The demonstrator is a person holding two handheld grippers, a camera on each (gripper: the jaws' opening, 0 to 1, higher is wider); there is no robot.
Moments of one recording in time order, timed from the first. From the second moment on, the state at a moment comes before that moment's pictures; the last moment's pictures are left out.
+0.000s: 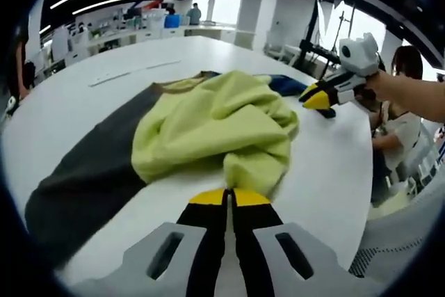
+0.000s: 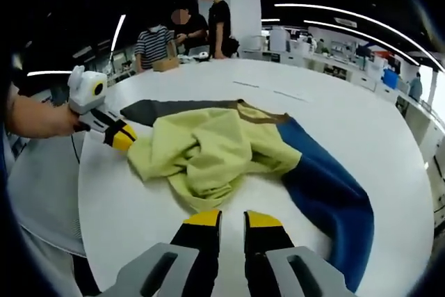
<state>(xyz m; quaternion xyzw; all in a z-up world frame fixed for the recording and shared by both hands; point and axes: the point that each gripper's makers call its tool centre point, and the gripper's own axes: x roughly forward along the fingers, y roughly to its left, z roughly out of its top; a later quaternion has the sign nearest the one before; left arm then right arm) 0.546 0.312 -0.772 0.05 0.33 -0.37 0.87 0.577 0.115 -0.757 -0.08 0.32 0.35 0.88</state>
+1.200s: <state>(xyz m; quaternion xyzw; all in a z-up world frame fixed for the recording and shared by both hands) 0.551 0.314 -0.770 0.03 0.33 -0.35 0.87 0.592 0.132 -0.780 -0.05 0.35 0.36 0.86</state>
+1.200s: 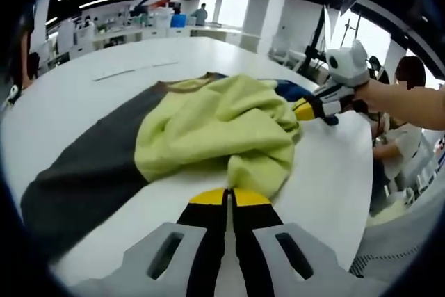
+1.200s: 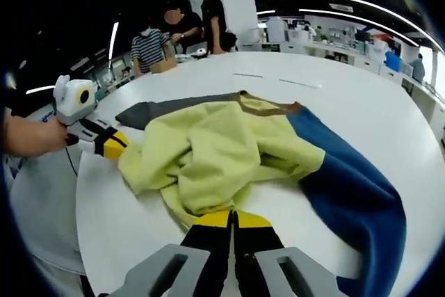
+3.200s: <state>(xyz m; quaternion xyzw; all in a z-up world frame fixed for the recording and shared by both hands) 0.545 0.319 -0.751 0.01 0.32 -0.37 0.87 0.567 0.120 -0.724 -0.05 0.30 0.37 0.88</state>
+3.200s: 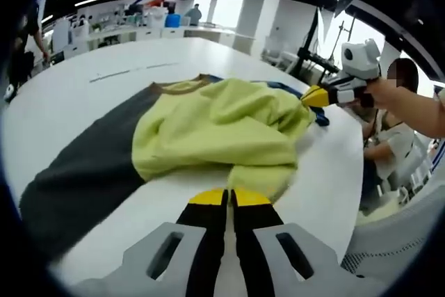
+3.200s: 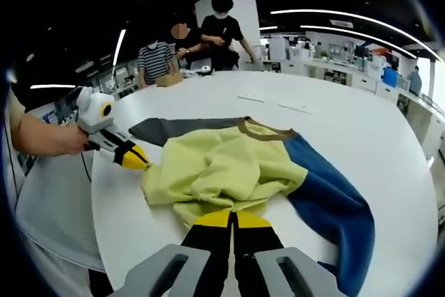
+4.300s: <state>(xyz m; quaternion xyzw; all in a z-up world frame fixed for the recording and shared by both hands) 0.548 0.365 -0.713 -0.03 0.27 -0.32 0.91 0.576 0.103 -0.767 -0.06 0.34 0.33 0.88</state>
